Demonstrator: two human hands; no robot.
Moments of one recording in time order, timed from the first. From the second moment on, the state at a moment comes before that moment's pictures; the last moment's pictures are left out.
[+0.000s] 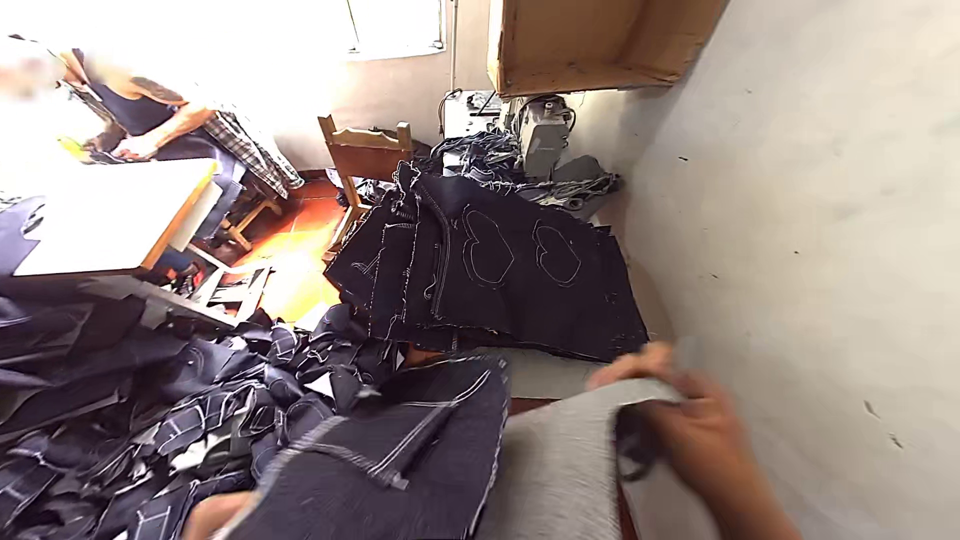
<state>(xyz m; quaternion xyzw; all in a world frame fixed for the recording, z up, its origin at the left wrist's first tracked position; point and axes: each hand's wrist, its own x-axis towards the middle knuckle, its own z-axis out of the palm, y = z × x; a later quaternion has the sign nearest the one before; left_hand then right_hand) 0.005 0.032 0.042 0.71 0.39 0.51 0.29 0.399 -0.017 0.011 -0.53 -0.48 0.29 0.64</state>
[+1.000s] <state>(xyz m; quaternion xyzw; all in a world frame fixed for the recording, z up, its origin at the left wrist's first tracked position) 0.127 0.199 -0.109 0.57 0.74 0.07 0.37 0.363 0.248 -0.046 -0.51 -0.77 0.00 0.38</state>
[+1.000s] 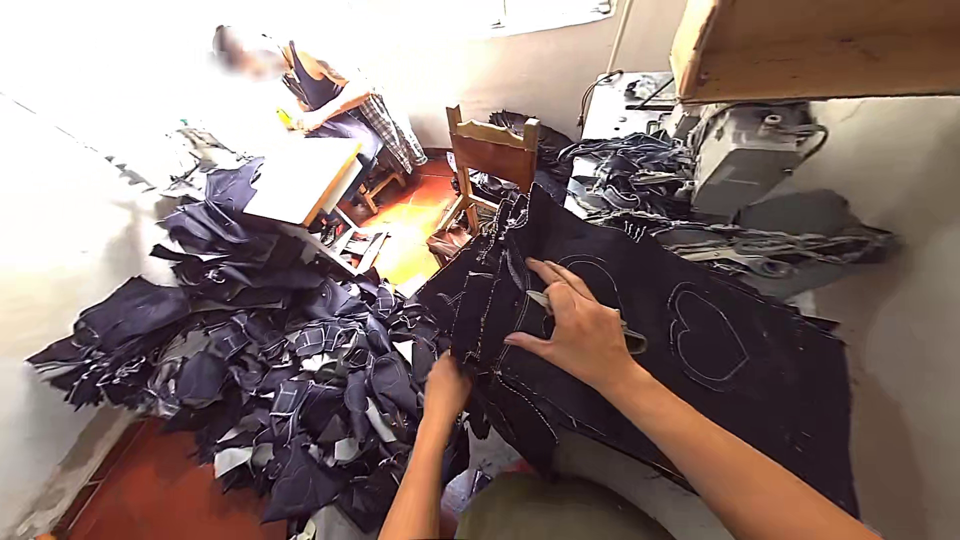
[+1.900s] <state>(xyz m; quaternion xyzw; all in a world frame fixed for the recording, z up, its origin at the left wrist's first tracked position) 0.027 0.103 -0.108 0.74 0.47 0.27 0.39 0.351 0.212 -0.022 -0.52 -0.76 -0.25 0.29</state>
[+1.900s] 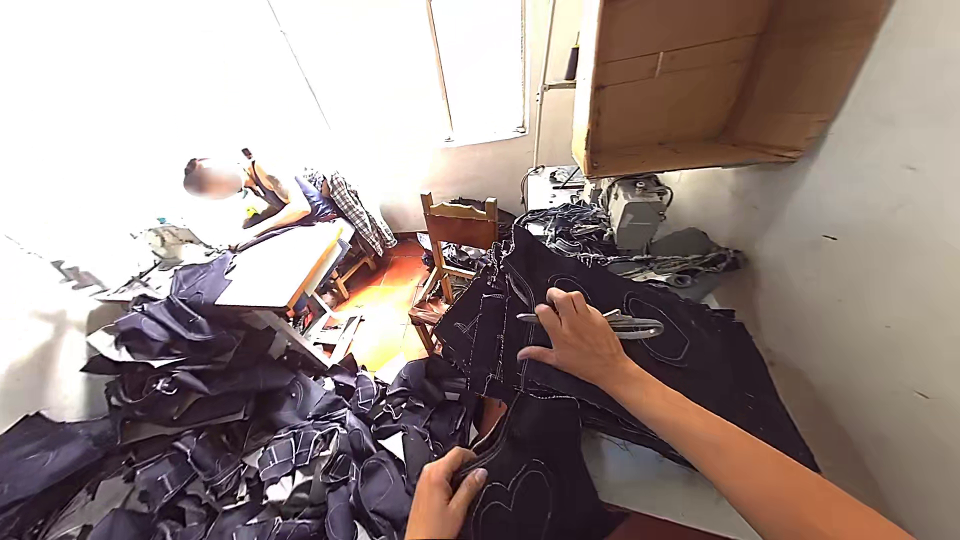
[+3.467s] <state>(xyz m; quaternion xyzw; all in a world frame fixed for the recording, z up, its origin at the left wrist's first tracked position) 0.037 0.087 0.116 0.74 0.36 0.57 0.05 0.485 0.019 0.042 -0.59 -0.54 0.23 0.56</state>
